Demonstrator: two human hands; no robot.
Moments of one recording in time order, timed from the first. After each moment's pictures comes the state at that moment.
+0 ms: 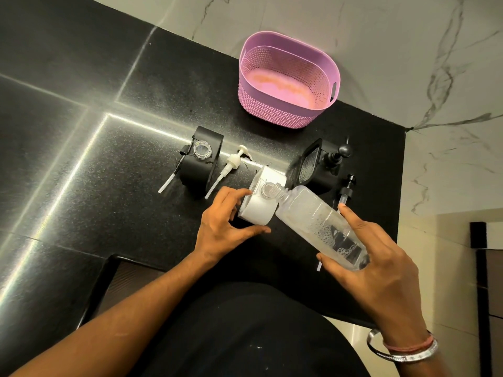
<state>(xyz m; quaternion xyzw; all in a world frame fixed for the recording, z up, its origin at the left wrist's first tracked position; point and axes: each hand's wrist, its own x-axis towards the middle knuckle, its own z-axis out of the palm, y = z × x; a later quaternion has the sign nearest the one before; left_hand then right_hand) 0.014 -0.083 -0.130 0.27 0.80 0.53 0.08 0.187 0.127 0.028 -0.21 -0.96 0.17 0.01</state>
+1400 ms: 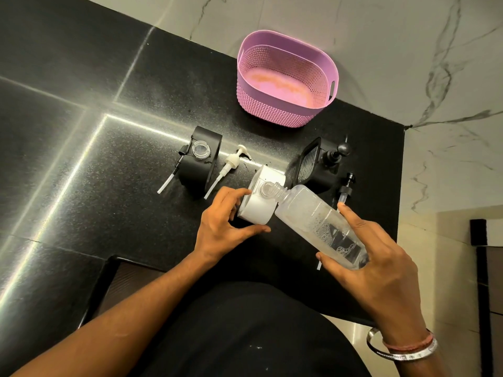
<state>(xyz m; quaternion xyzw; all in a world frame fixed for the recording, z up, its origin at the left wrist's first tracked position) 0.014 -0.082 -0.132 0.27 0.80 0.53 0.08 0.187 0.126 0.027 -0.22 -0.96 0.17 0.01</state>
